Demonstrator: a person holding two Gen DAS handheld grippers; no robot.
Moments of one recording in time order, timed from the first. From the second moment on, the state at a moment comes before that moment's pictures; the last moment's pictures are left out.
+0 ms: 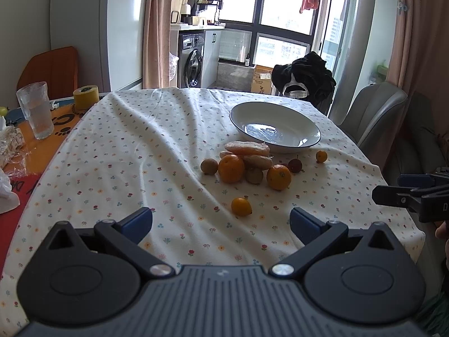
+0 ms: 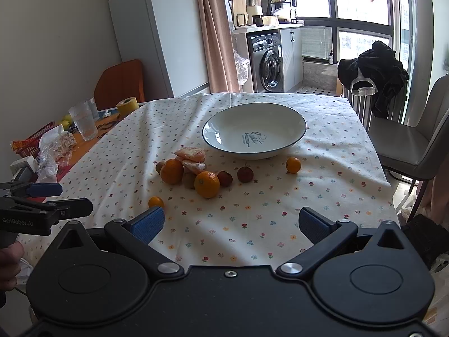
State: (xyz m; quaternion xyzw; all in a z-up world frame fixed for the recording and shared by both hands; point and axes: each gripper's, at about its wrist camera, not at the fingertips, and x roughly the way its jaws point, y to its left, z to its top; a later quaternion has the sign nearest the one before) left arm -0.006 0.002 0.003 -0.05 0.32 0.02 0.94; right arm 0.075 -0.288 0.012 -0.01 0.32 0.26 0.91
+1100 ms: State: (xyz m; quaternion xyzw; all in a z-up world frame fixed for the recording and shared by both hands) left arm 0.005 -0.005 -0.005 -0.05 0.33 0.01 0.94; right arm 0.076 -0.288 0.010 -0.01 0.31 0.26 0.91
